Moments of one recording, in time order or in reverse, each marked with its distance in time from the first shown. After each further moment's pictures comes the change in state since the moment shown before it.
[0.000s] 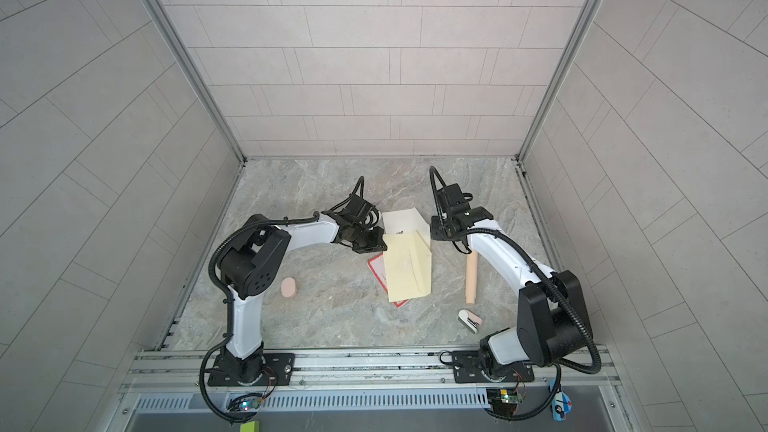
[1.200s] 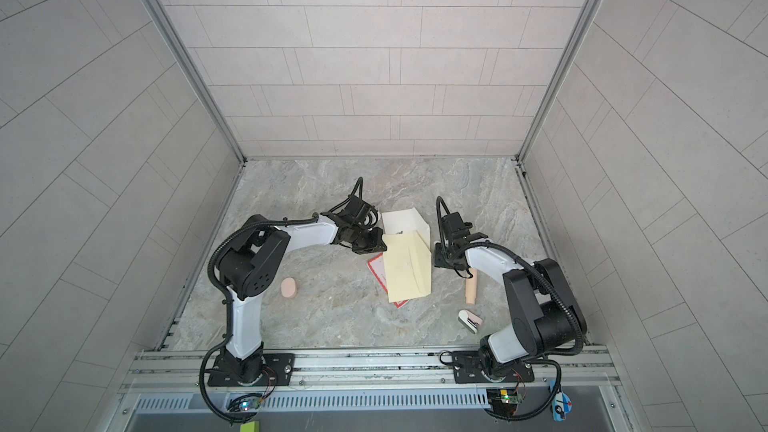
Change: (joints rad) left arm 0.000 -0.008 -0.022 0.026 0.005 -0.011; right arm -0.022 0.043 -0.311 0.200 -0.084 0.103
